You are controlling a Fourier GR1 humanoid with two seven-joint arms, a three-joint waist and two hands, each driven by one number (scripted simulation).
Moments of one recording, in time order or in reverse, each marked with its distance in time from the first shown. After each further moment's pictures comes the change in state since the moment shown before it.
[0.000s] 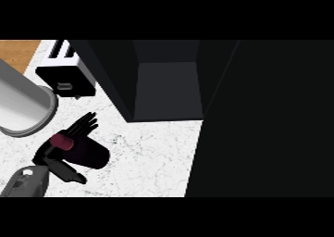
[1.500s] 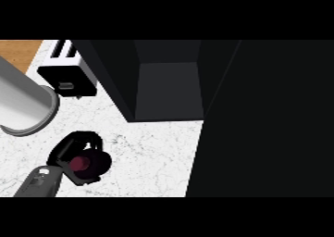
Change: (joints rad) left arm -0.051 -0.019 -0.130 0.149 0.008 0.128 -0.246; right arm -0.007 -0.098 0.006 -0.003 -0.011 -0.069 -0.023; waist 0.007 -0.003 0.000
